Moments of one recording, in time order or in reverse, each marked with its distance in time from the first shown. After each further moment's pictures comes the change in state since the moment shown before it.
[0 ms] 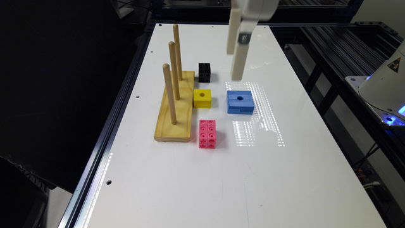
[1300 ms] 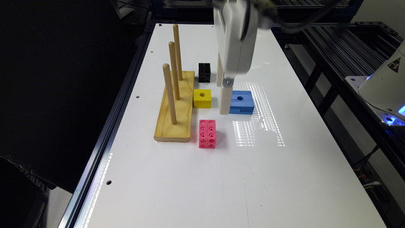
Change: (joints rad) arm -0.001 0.186 0.014 0.012 -0.012 0.159 0.003
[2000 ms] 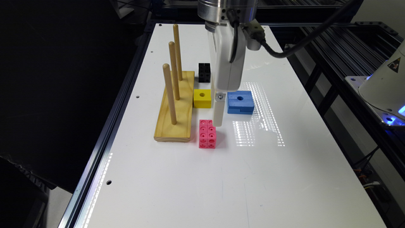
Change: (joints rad) arm 0.003 0.038 0.004 0.019 -0.003 0.033 0.001
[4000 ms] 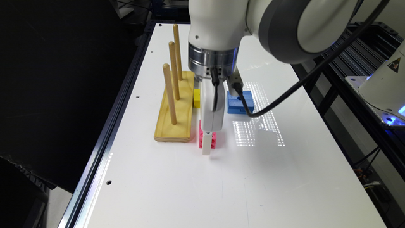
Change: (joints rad) arm 0.009 0.247 -0.010 0.067 -0.036 0.194 0.005
